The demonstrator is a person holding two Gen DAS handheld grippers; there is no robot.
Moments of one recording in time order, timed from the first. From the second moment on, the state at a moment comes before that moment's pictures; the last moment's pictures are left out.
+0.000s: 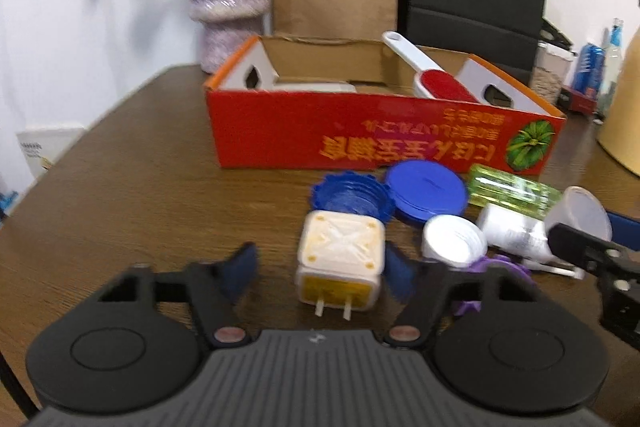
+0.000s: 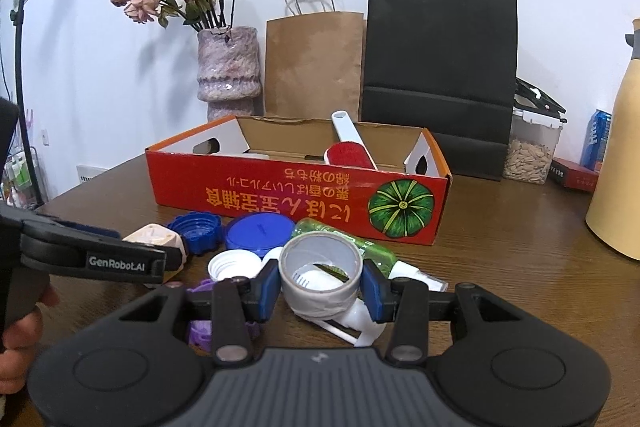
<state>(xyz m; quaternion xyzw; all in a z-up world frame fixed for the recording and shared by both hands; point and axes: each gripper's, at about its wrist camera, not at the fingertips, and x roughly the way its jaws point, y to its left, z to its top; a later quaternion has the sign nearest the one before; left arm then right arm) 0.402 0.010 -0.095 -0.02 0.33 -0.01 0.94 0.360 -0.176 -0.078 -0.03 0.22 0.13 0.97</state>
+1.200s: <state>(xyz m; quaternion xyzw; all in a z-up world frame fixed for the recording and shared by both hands) 0.400 0.009 -0.035 -0.08 0.22 0.04 0.97 0.372 -0.161 -0.053 -0.02 0.15 0.14 0.98</state>
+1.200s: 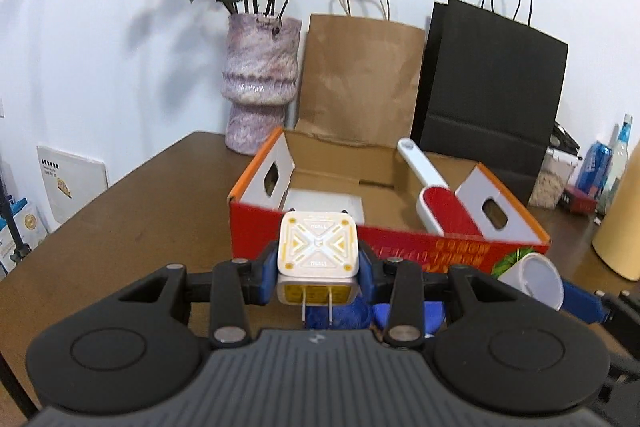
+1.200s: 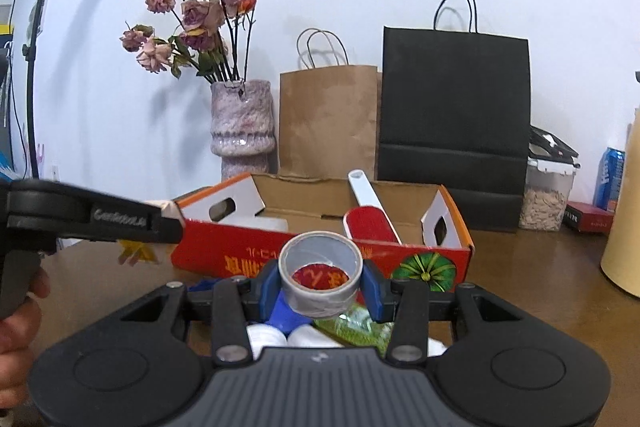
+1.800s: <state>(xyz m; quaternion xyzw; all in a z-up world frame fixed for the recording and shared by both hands) 0.451 0.001 -0.017 -0.07 0.18 0.04 0.98 0.443 -0.158 -0.031 0.01 0.12 0.14 0.98</state>
